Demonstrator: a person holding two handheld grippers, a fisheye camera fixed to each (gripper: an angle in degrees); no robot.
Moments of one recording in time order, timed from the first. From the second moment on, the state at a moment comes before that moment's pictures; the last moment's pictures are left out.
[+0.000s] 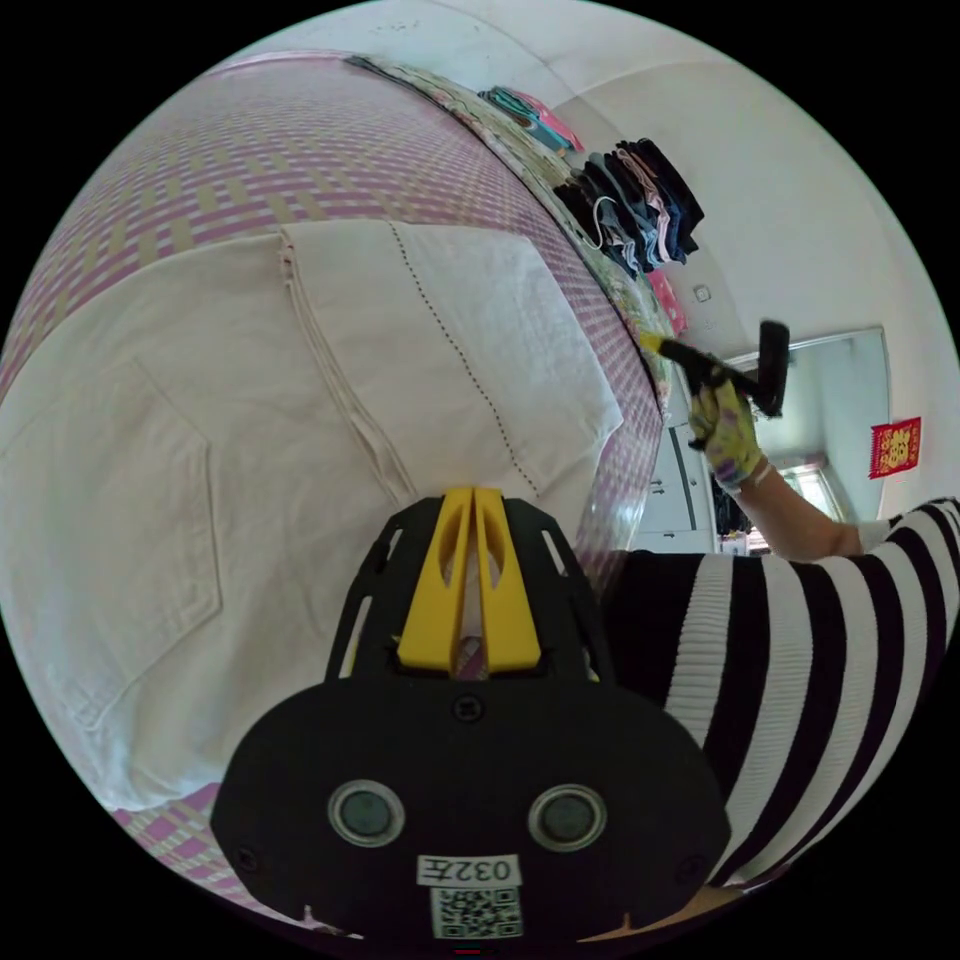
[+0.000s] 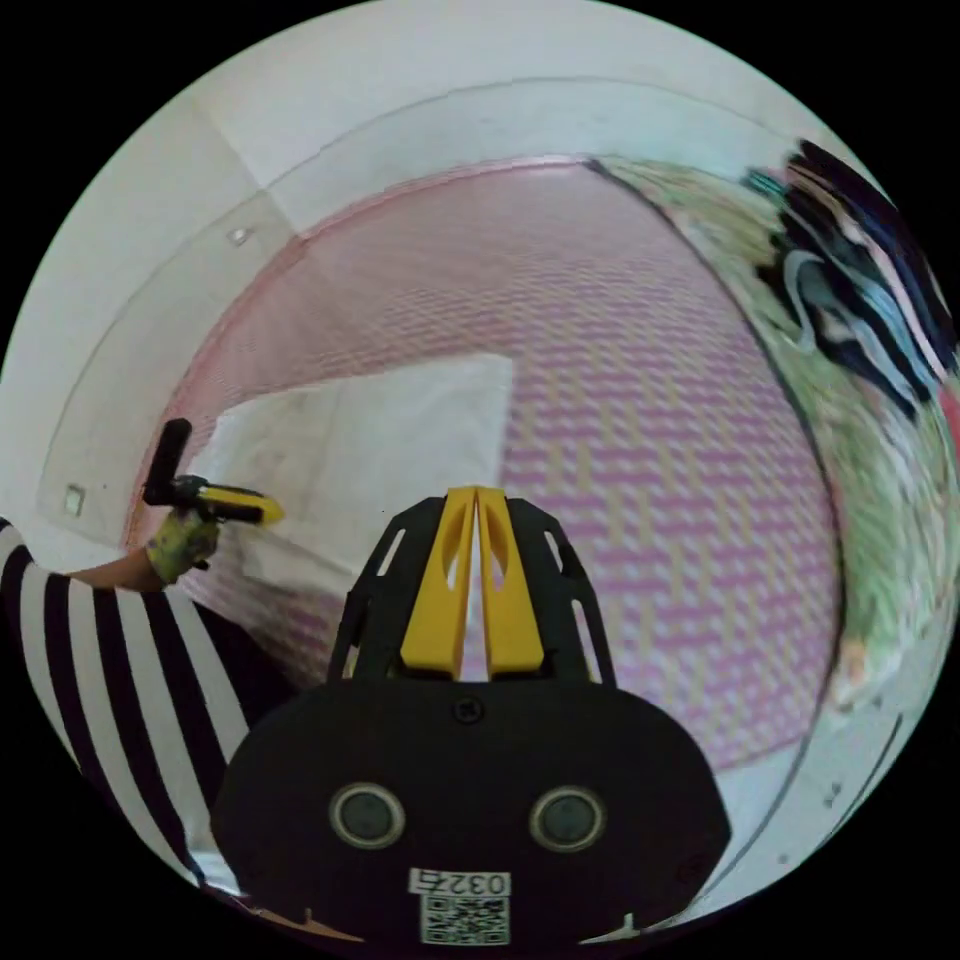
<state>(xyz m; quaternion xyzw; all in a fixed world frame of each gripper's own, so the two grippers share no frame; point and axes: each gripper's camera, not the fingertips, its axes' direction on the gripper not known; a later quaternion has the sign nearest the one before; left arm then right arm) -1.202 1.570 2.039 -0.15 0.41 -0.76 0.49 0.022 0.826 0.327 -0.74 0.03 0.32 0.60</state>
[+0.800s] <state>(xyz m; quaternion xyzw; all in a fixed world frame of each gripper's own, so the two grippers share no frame) -1.223 1.522 2.045 -0.22 0.41 -0.71 0.53 0.056 0.823 0.167 -0.58 0.04 0.65 0.48</state>
